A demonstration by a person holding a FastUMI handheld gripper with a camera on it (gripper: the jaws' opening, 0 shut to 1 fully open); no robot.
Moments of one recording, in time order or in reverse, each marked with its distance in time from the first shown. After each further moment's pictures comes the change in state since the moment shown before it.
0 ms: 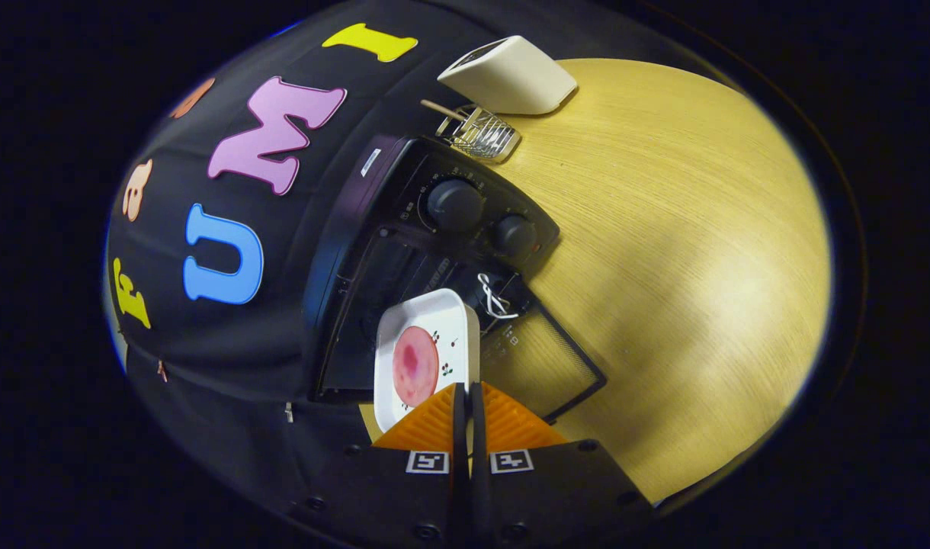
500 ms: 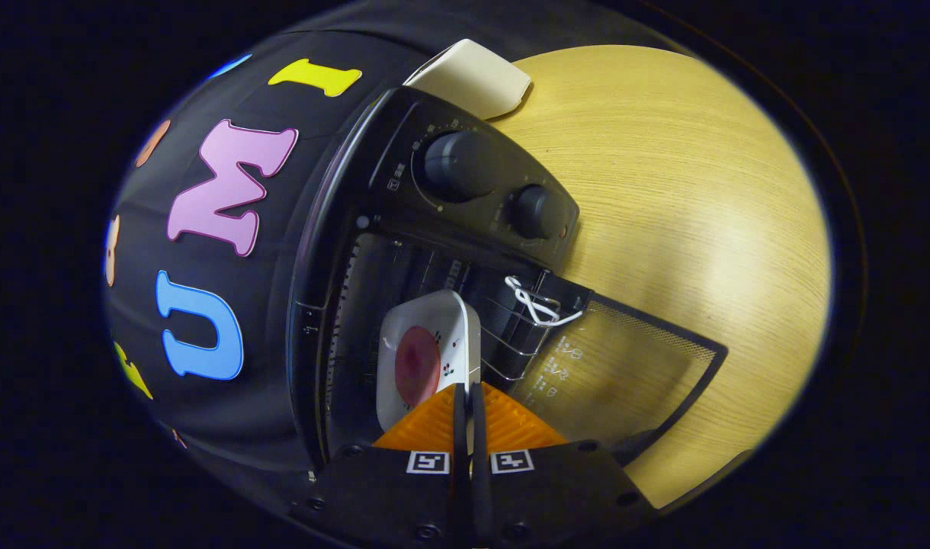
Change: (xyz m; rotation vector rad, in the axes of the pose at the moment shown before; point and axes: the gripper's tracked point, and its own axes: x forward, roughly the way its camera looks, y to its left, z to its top) arm 0.078 0.037 -0.005 0.210 -0.159 -0.053
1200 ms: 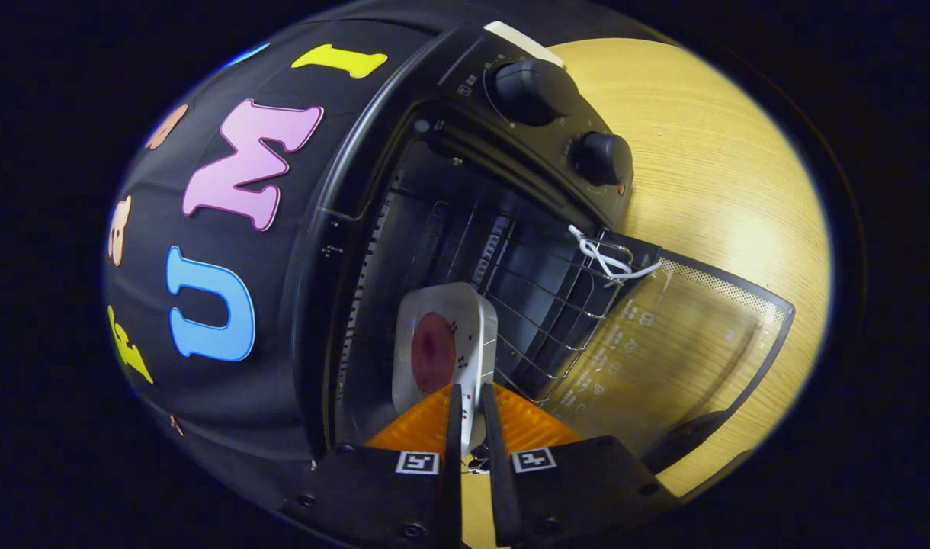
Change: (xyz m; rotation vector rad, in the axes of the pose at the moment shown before) arm 0.007 0.027 -0.031 -0.054 0.072 0.096
